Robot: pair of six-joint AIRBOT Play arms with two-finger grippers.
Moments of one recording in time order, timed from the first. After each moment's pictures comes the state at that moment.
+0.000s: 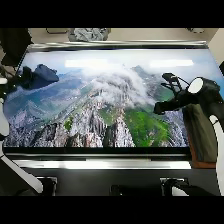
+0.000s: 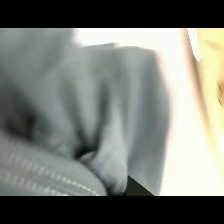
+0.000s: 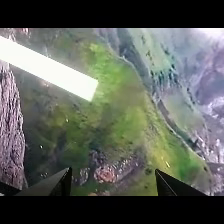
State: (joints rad) left arm 0.42 -2.10 2.02 0.65 -0.78 -1.52; right arm -0.03 -1.33 1.27 -1.31 1.29 1.16
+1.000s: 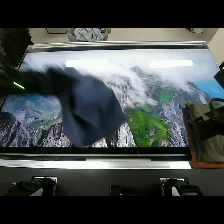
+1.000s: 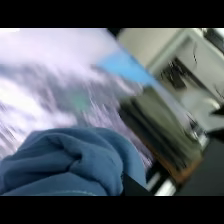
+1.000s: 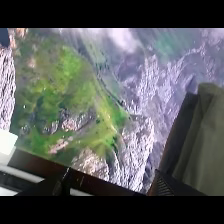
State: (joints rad) left arm -0.26 -1.02 1.40 0.69 -1.18 -1.26; right arm -0.03 -0.65 1.27 -1.51 1.55 1.14
